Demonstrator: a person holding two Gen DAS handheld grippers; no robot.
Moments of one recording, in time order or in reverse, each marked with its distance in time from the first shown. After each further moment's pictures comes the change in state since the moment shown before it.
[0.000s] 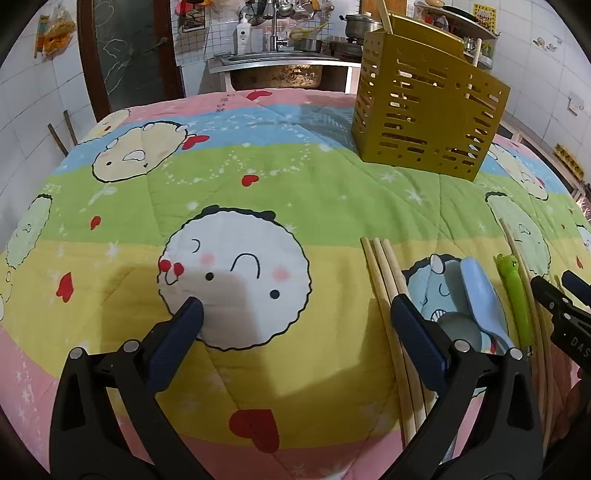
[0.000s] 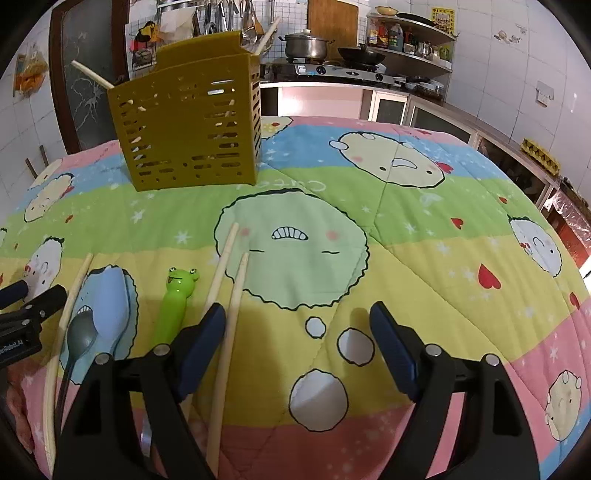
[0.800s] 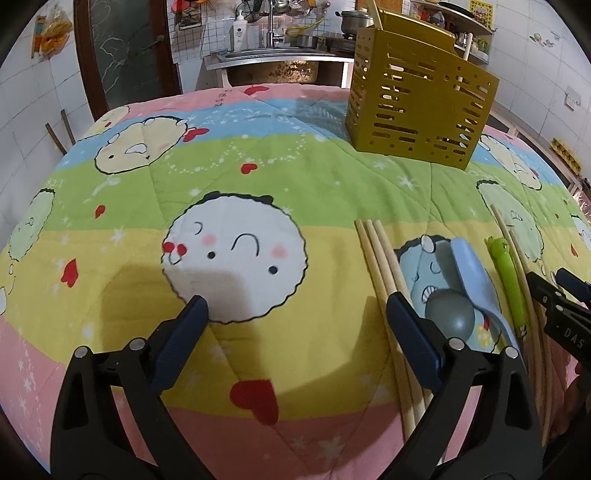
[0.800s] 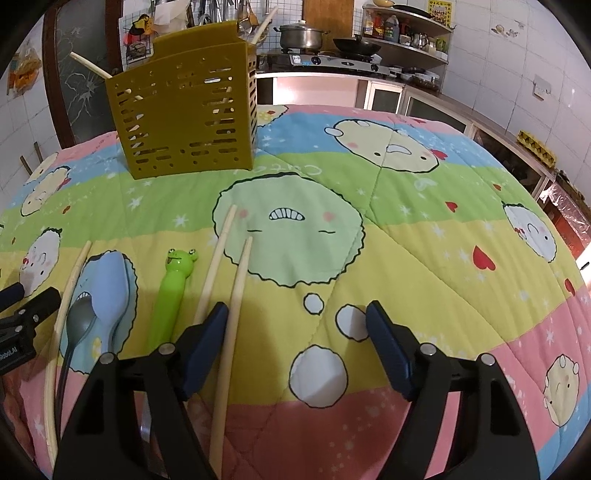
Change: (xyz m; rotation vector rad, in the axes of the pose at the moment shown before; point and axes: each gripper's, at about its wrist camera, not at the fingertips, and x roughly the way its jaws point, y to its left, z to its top) left arm -0.010 0.001 -0.012 0.012 0.016 0.000; right arm -0.004 0.000 -0.008 0.016 0.043 -0.013
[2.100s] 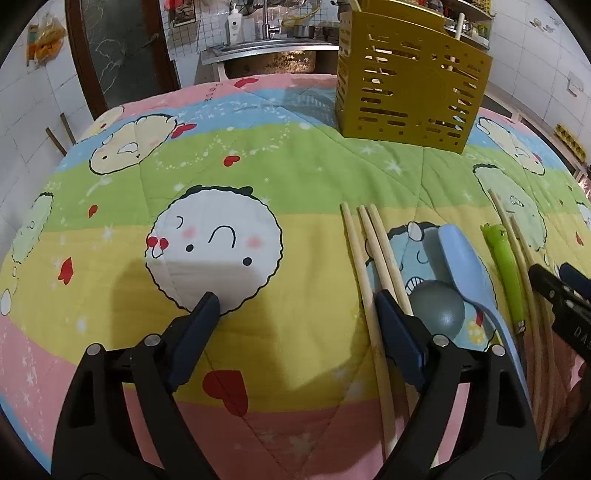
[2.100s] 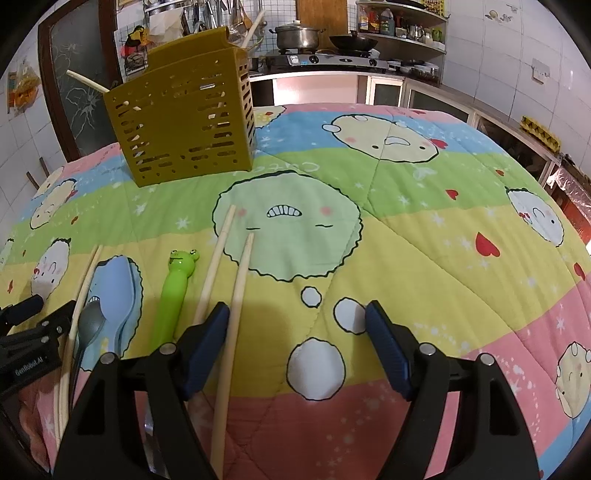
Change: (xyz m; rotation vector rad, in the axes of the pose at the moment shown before) left arm 0.005 -0.019 0.003 0.026 0.049 0.018; right arm 0.001 -0.010 -0.001 0.048 0.000 0.050
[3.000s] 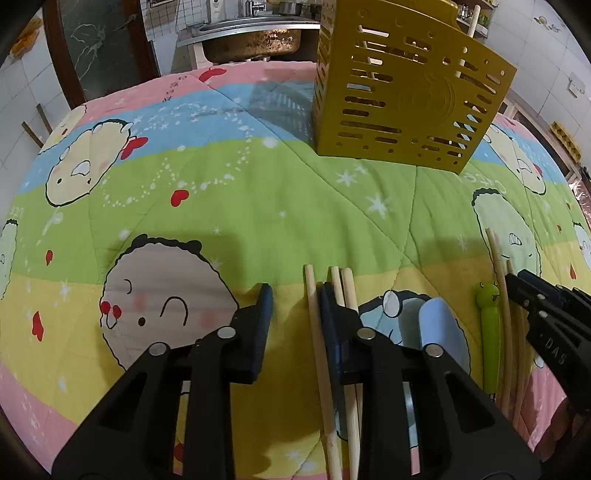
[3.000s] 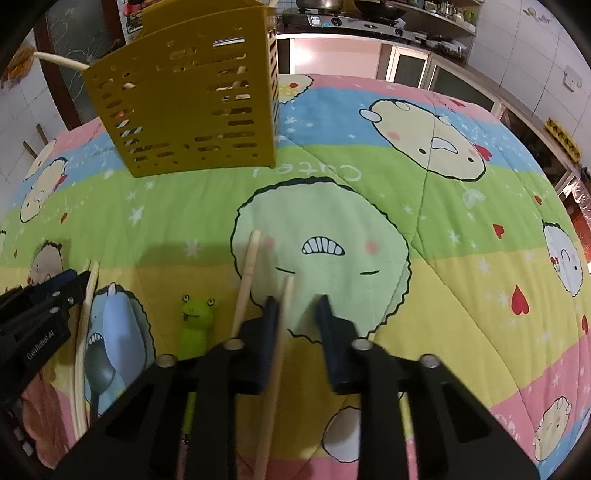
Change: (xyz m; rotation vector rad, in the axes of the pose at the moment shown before) left arm 0.029 -0.020 0.052 0.006 0.101 -0.070; right arm 0.034 0.029 0.050 -0.065 0.194 0.008
